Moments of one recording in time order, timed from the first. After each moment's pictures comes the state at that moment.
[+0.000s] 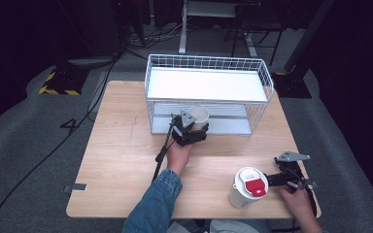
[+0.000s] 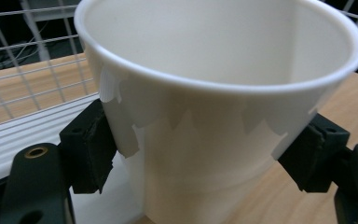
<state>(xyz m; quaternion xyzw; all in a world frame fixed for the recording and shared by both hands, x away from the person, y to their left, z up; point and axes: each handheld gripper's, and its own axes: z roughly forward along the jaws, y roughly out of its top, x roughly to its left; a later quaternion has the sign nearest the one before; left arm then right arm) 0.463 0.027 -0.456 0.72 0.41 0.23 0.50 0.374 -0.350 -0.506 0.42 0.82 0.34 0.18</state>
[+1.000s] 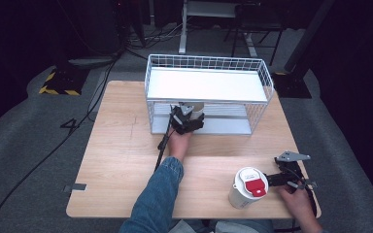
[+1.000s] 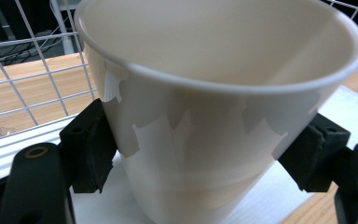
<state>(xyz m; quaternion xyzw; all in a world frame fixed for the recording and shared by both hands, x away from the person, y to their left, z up) 0.515 0.029 -0.473 0.72 0.44 0.25 0.48 0.374 -0.350 -0.506 0.42 0.82 0.34 0.18</state>
